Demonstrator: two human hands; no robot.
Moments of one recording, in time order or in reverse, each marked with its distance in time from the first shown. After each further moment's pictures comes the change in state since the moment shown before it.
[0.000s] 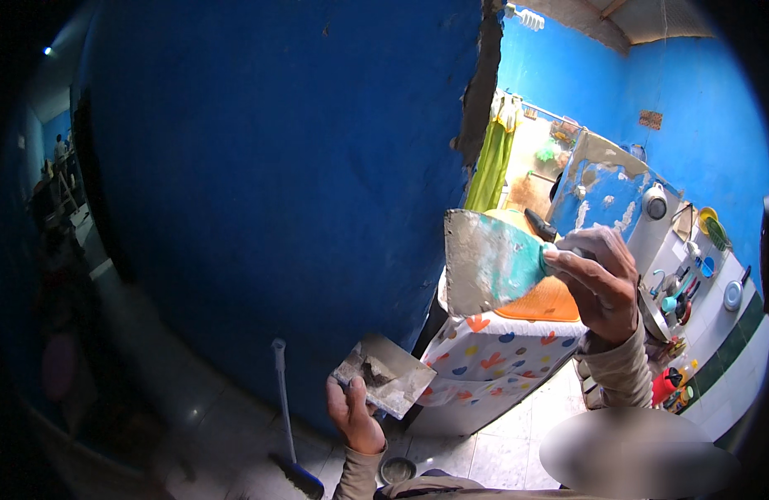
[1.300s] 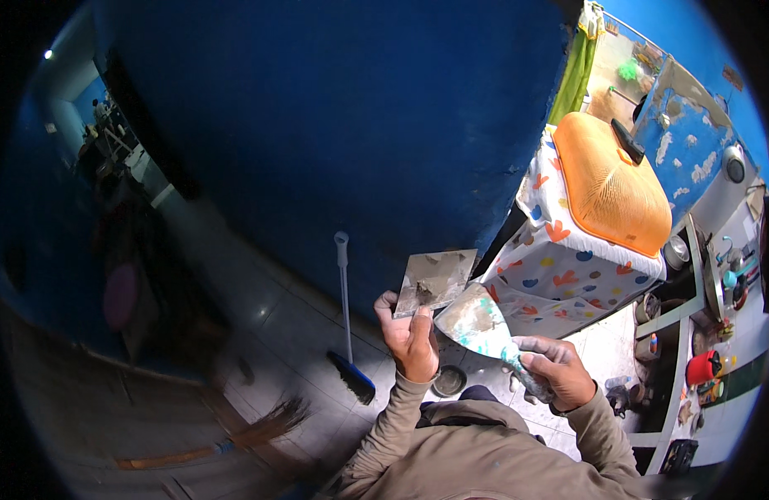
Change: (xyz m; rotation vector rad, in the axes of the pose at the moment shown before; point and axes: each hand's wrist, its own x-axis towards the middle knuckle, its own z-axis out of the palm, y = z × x) left_hand -0.016 -0.028 -0.019 -0.113 -0.009 0.034; right_hand -0.158 -0.126 0.084 1.660 -0.532 1.705
